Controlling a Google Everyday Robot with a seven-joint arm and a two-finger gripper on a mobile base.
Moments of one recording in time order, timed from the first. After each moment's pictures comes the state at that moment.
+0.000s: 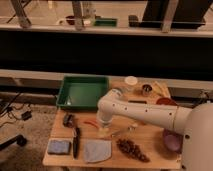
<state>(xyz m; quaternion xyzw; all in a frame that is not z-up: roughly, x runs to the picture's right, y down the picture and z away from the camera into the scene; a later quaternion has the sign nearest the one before) -0.033 0.222 0.832 -0.35 -0.14 -0.05 0.93</state>
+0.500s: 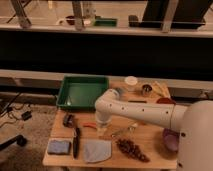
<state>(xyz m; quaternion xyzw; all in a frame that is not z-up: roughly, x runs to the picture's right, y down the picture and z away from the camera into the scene) -0.039 0.223 0.831 -0.35 -0.13 -0.05 0.93</state>
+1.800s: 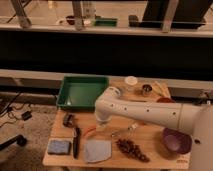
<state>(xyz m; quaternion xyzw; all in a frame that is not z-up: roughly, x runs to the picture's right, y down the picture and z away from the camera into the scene) -0.036 0.187 0.796 -0.30 -0.13 -0.04 0.94</state>
